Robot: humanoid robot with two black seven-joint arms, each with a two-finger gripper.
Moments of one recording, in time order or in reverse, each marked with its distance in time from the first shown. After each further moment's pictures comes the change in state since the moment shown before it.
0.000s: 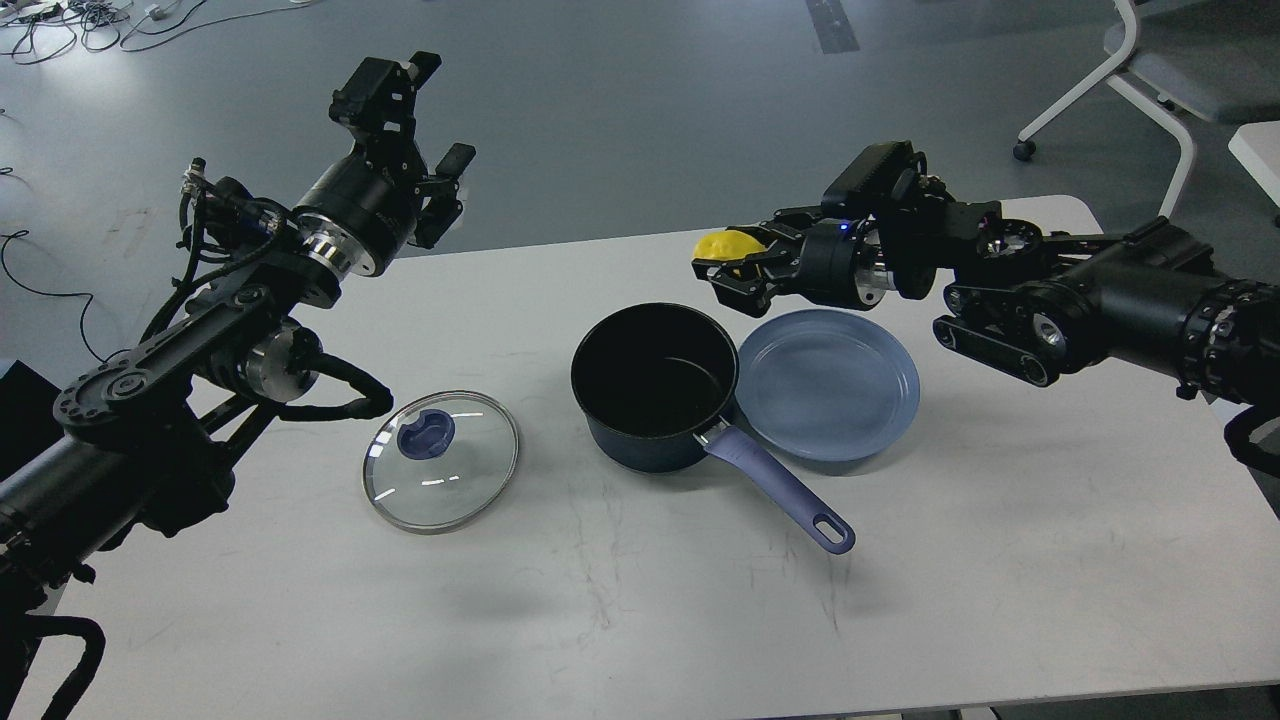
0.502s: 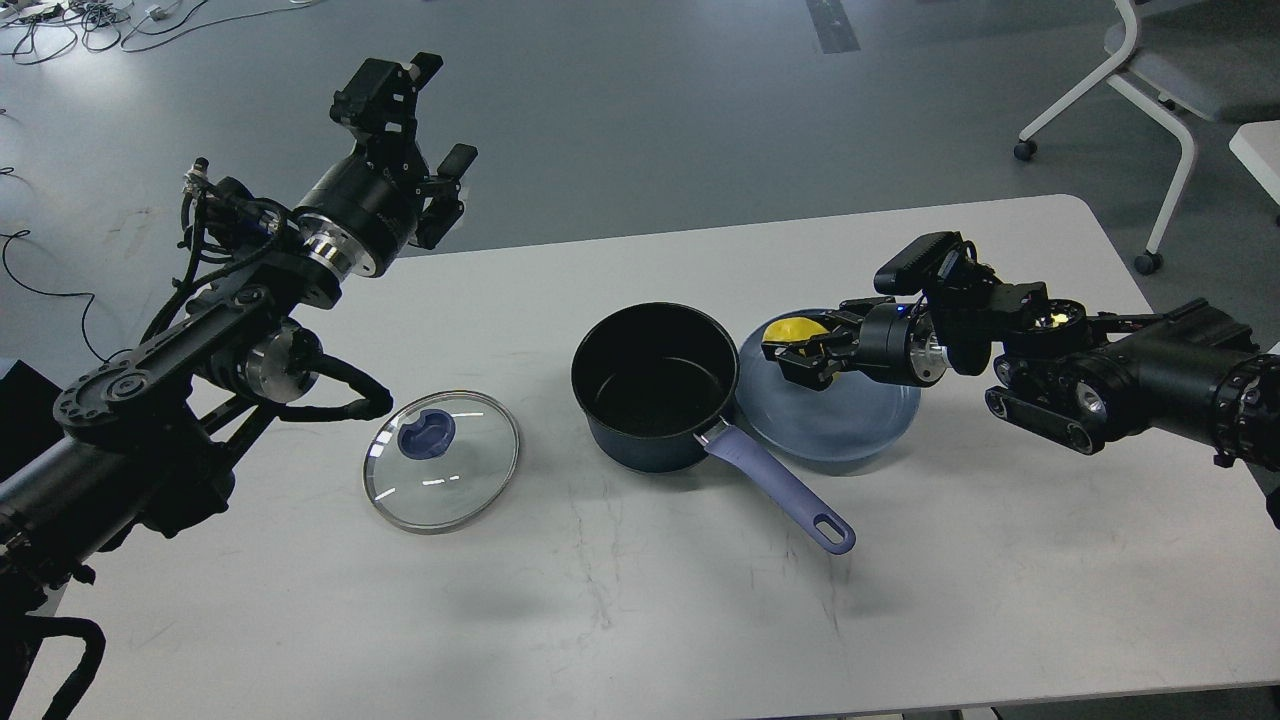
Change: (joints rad) left arm 0.003 0.000 0.000 0.000 0.001 -0.002 -0.001; right arm -0.150 -0.092 0.002 -0.022 0.000 0.072 0.000
